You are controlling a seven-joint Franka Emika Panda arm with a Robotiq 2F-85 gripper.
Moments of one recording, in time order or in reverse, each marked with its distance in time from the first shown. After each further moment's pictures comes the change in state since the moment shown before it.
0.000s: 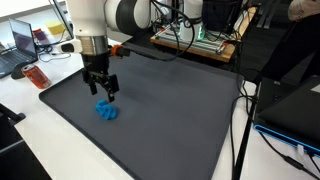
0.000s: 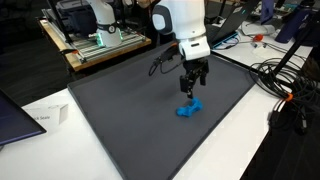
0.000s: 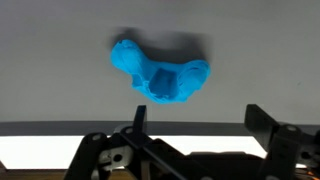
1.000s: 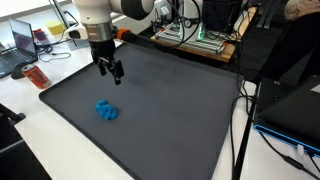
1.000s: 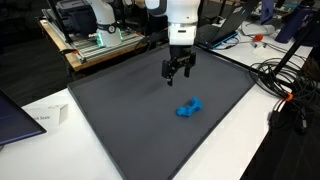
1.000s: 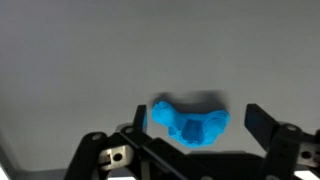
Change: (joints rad) arm 0.062 -0.165 -0.094 -0.135 -0.146 -0.212 0.274
